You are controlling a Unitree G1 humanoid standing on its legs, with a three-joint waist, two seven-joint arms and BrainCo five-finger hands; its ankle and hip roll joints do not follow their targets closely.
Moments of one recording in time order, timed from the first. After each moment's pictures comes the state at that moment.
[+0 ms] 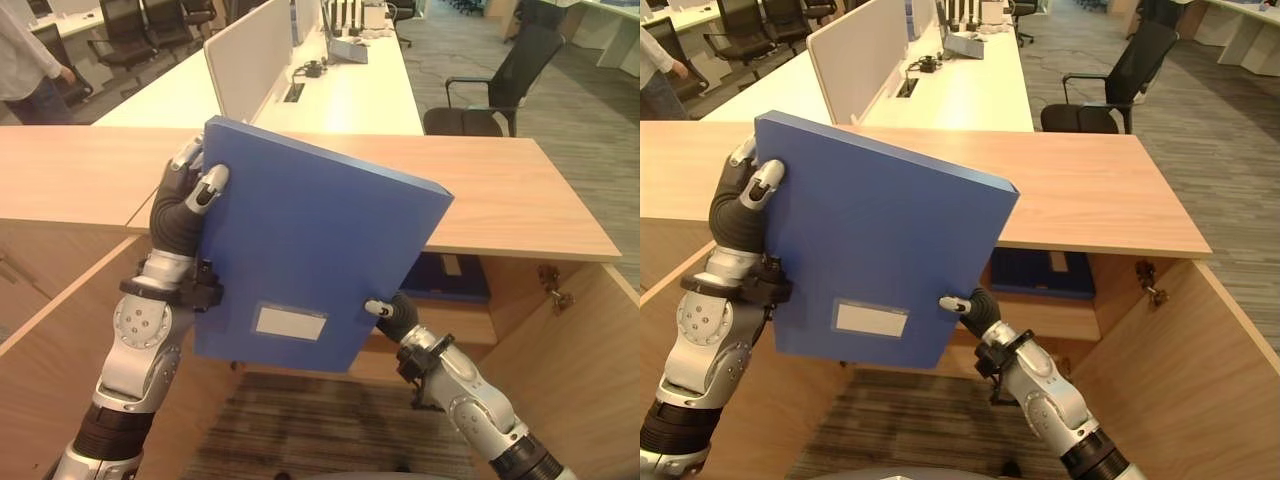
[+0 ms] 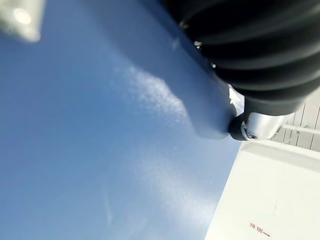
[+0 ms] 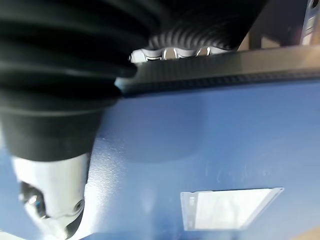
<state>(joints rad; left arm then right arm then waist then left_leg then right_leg) -0.16 0.58 -0.05 -0.34 -0.49 -0.29 0.03 -0.06 -0.39 0.48 -0.11 0.83 -0.07 0.21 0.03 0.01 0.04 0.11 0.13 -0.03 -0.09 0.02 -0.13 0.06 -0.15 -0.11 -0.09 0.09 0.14</state>
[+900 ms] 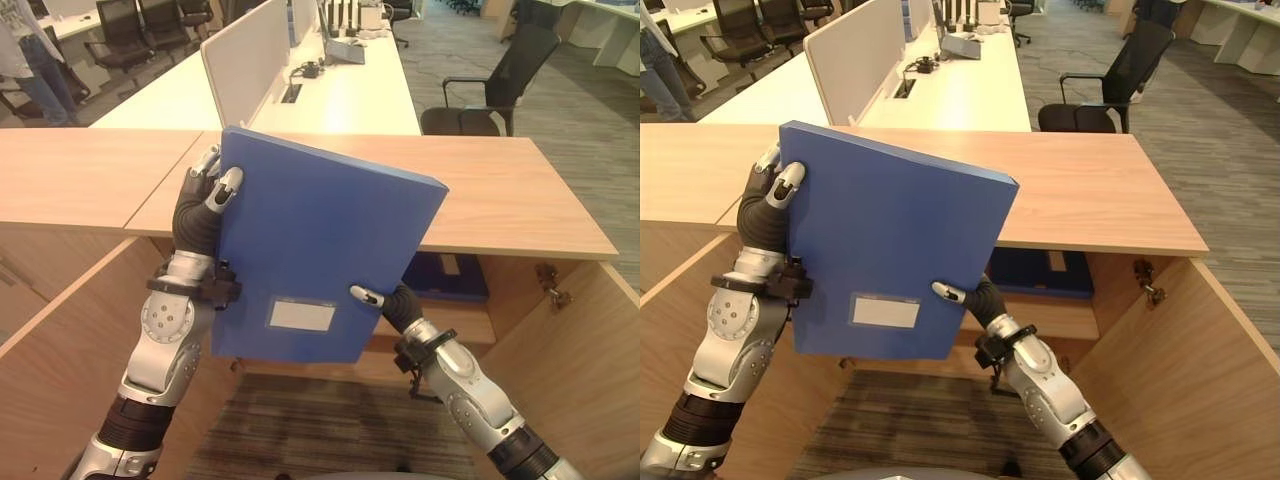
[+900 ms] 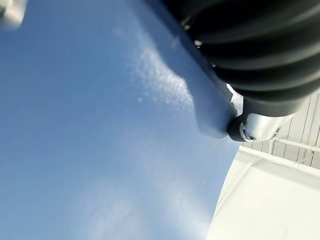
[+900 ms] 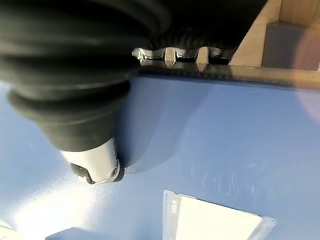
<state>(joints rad) -0.20 0.51 -0.11 -0.27 -0.49 -0.27 0.08 -0.10 -0.39 0.48 -0.04 0.64 -0.15 0.11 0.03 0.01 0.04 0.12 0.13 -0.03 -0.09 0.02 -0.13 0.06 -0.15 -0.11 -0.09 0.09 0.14</state>
